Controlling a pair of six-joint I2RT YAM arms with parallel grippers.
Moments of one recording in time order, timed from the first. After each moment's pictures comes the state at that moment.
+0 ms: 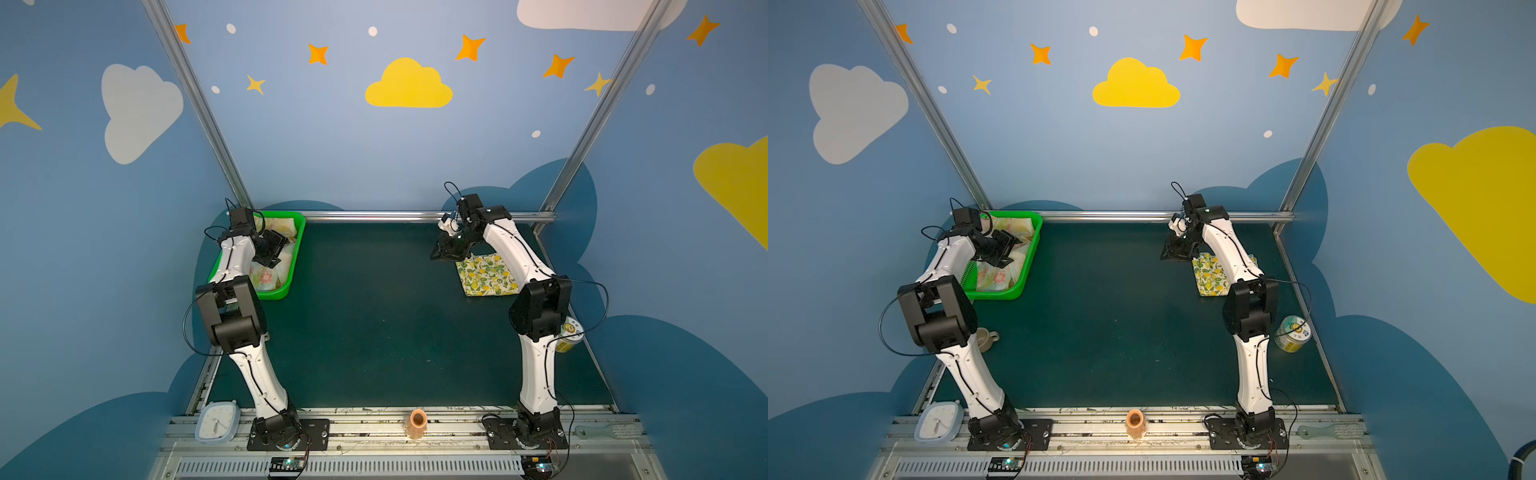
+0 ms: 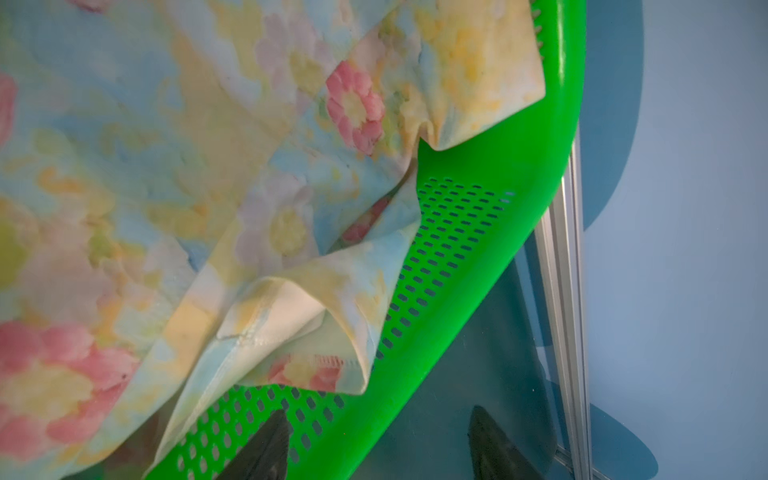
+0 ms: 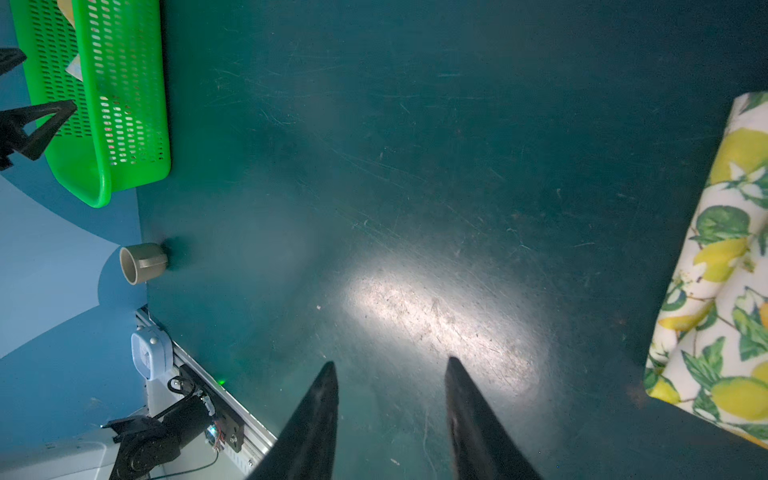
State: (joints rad) left arm 0.33 2.09 1.80 -0.70 0.39 -0.81; right arm 0.33 2.20 2.21 -1.24 -0.47 0.20
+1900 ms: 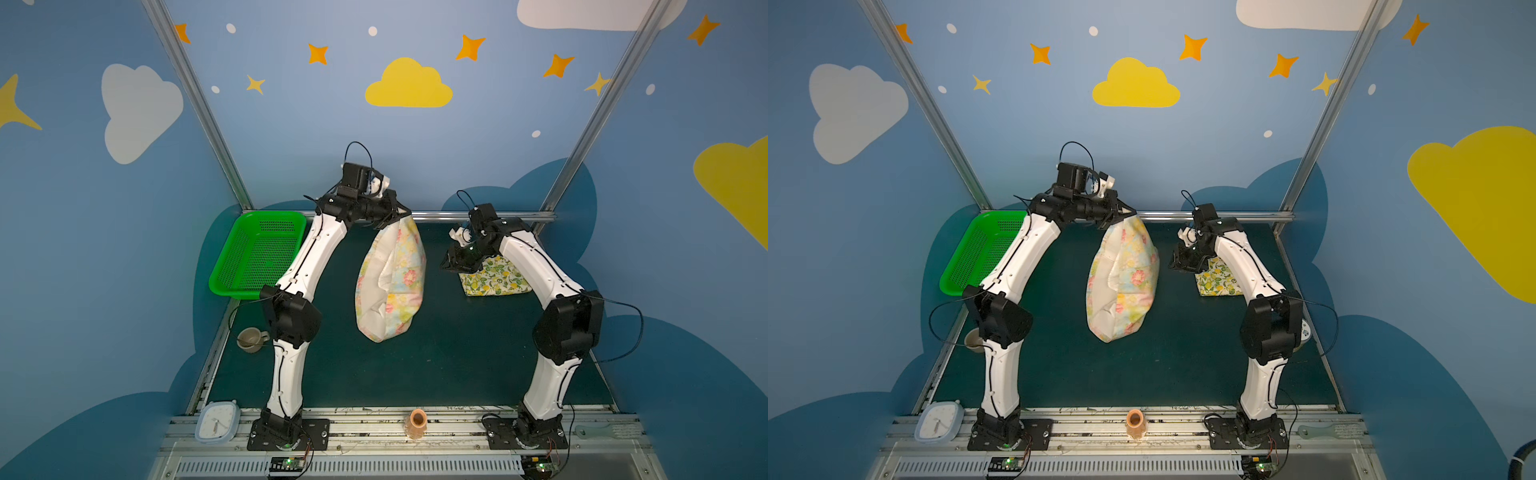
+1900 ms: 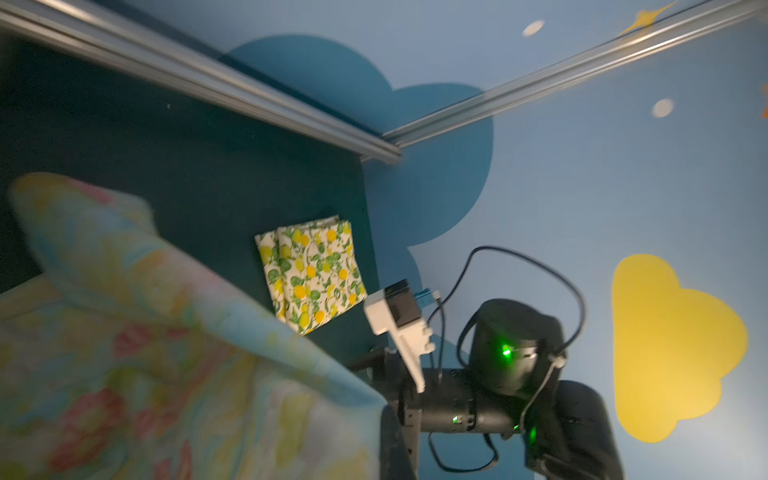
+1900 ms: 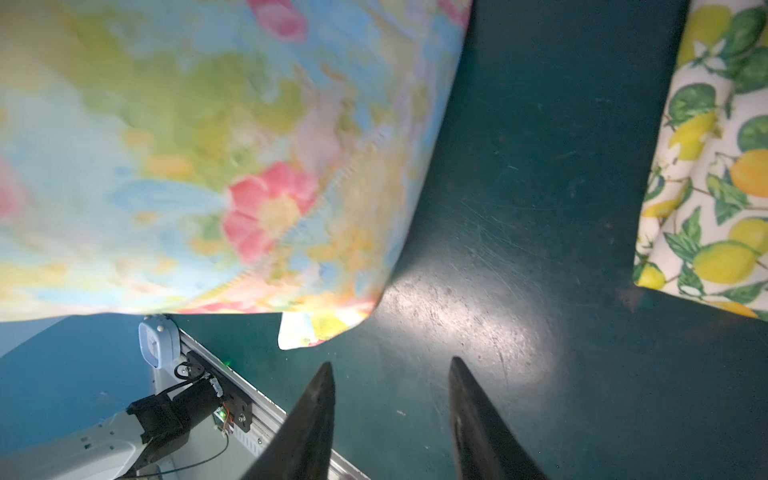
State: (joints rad) left arm -0.35 2.13 2.30 -0.76 0.73 -0.81; right arm 0.30 1.90 1.81 -1.13 -0.45 0.25
